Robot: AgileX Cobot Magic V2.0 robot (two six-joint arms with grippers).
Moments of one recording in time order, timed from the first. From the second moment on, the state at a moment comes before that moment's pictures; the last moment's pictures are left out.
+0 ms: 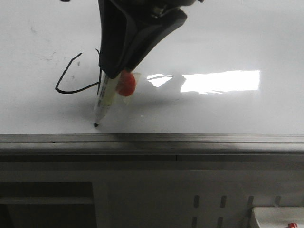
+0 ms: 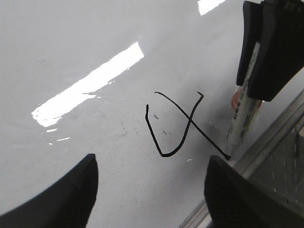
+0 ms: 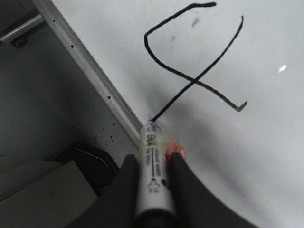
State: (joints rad) left arm -0.62 0.53 -0.26 0.41 -0.02 -0.07; right arm 0.89 1.48 -1.25 0.00 0.78 -0.04
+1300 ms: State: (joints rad) left arm -0.72 0.85 -0.26 0.47 -0.27 -0.07; right arm 1.09 1.44 -1.29 -0.05 0.76 -0.05
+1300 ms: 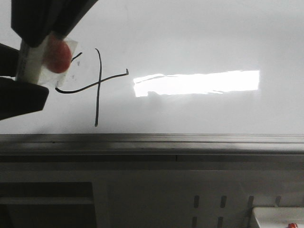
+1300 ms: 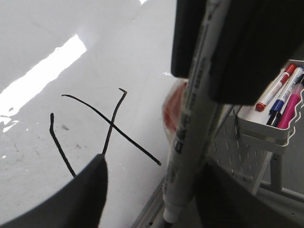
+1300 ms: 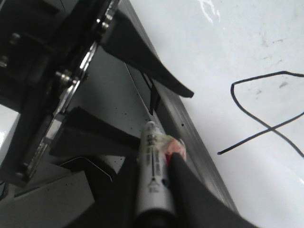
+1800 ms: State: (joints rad) left arm -0.73 0.85 -0.26 0.50 -0.27 -0.05; right arm 1.09 1.44 -1.30 -0.05 0.74 -0.05
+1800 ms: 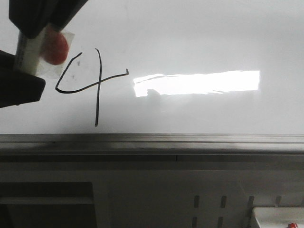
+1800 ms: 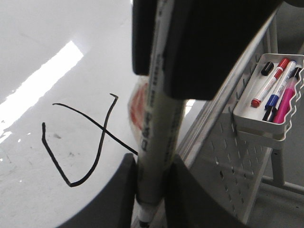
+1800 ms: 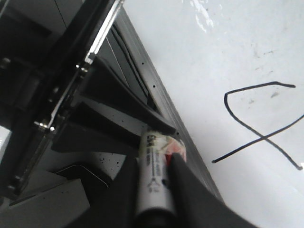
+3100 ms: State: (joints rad) left arm -0.53 1.02 -0.38 -0.40 0.09 -0.07; right arm 1.01 1.31 -1.31 -0.10 0.72 -0.01
